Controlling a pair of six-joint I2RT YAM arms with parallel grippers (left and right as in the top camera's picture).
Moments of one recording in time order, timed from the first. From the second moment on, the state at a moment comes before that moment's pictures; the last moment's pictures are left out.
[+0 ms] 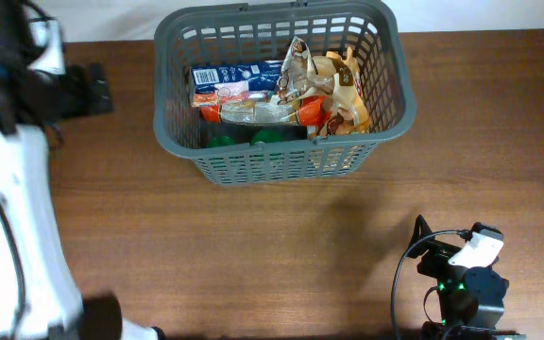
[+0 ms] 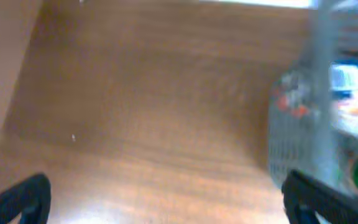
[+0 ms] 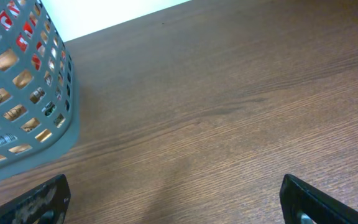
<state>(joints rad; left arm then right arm) 0.12 1.64 2.10 -1.36 -0.12 0.02 -0.15 0.02 0.15 -0.53 0.05 0.24</state>
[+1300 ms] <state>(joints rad) -0.11 0.02 0.08 -0.23 -0.03 0.13 -0.15 0.01 0.15 -0.53 0.05 0.24</state>
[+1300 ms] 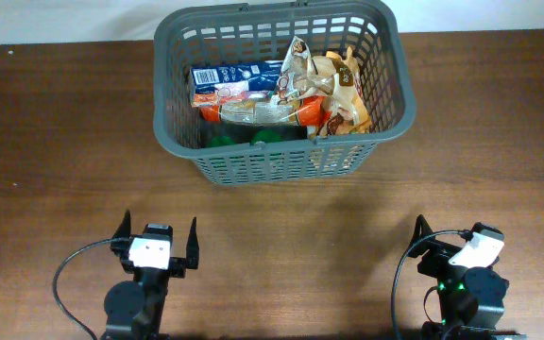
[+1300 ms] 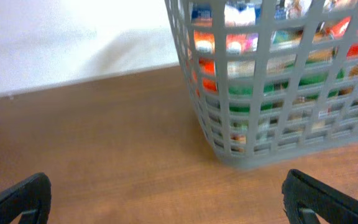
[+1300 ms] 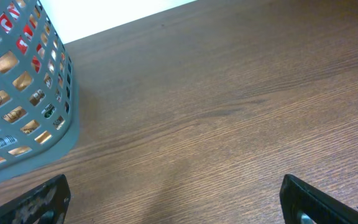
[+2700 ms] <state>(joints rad) -0.11 0.01 0.05 -0.15 -0.03 0.18 -0.15 0.01 0.15 -0.53 0.05 0.24</state>
